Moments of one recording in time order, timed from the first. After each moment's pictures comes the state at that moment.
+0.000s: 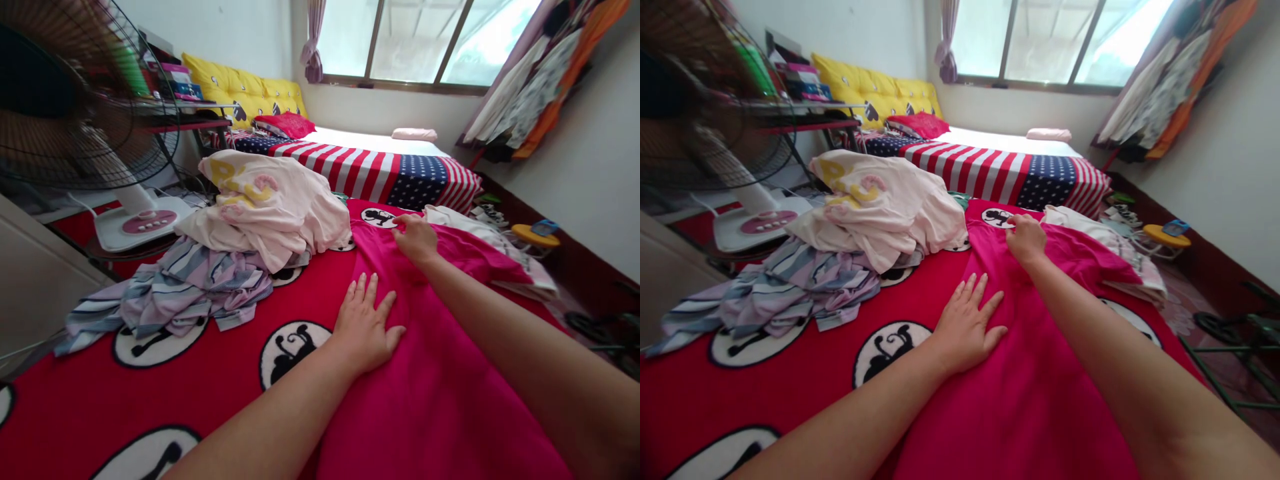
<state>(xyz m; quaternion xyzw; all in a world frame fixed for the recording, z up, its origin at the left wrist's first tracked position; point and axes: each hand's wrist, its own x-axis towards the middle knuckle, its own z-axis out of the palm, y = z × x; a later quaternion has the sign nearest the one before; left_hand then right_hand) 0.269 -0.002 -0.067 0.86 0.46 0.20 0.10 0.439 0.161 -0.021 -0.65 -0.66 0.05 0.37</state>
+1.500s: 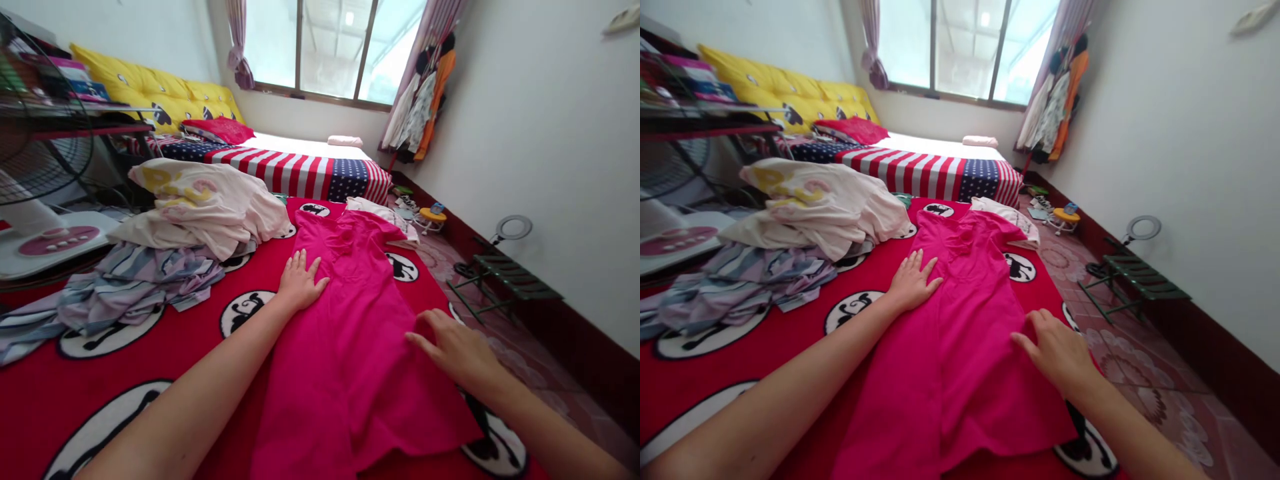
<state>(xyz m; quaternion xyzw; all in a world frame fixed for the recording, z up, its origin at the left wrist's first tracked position) 0.272 -0.002 -0.066 0.85 0.51 0.12 0.02 0.523 -0.199 -0.019 -0.77 -0.63 -0.01 0.04</state>
